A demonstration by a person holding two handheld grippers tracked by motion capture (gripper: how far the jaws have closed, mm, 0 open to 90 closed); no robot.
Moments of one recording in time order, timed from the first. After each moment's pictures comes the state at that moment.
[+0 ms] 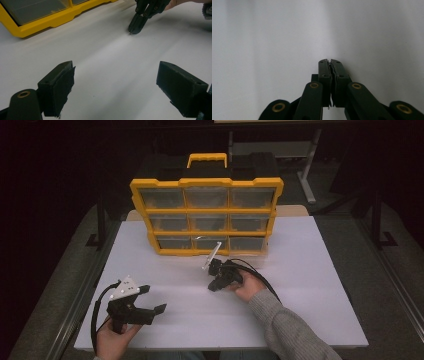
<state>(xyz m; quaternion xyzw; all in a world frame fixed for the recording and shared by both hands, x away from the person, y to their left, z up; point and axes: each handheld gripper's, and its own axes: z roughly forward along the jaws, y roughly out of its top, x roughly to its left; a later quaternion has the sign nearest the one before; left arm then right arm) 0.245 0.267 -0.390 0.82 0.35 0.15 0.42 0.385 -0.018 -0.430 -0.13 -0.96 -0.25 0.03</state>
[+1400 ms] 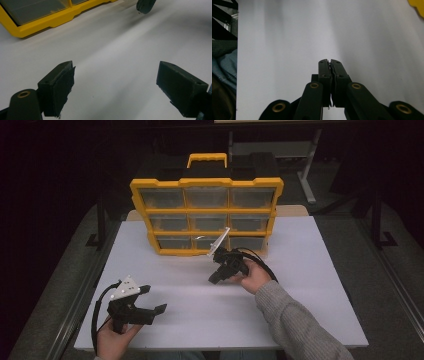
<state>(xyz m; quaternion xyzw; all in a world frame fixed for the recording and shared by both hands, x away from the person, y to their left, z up) 0.245 0.265 -0.390 0.82 0.35 0.15 0.42 0.391 -0.036 -0.384 -0.14 -0.94 -0.29 0.07</state>
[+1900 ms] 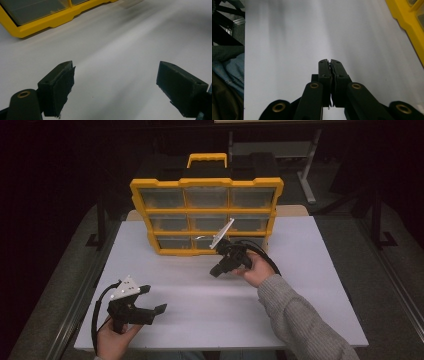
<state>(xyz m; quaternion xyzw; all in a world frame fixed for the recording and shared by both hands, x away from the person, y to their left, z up) 0.245 0.265 -0.390 0.82 0.35 0.15 0.42 0.397 -0.044 -0.360 -0.14 -0.94 -0.30 0.07</state>
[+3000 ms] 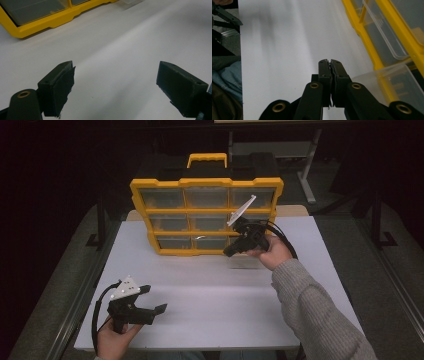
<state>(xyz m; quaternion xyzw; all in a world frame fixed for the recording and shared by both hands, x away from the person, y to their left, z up) 0.245 0.265 -0.390 0.82 0.35 0.15 0.42 0.417 -0.090 -0.312 -0.17 -0.93 -0.33 0.02</state>
